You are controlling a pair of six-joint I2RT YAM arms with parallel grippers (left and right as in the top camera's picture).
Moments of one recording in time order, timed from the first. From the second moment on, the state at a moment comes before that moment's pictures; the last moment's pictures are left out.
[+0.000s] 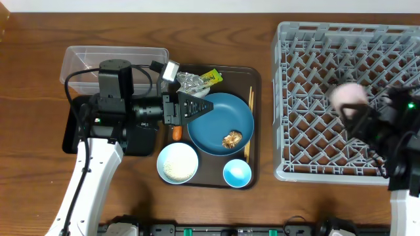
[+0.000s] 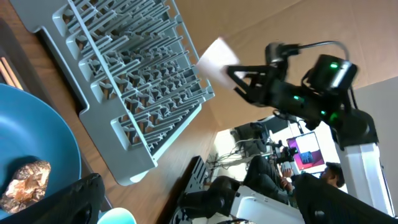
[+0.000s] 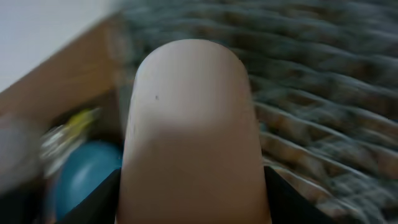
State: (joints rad) left arm -0.09 1.27 1.01 -0.42 1.27 -0.44; right arm -0.31 0.99 1.07 -0.92 -0.24 0.34
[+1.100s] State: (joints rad) left arm -0.09 1.27 1.01 -0.43 1.26 -0.44; right arm -0.46 1.38 1.09 -1.00 -0.23 0.37
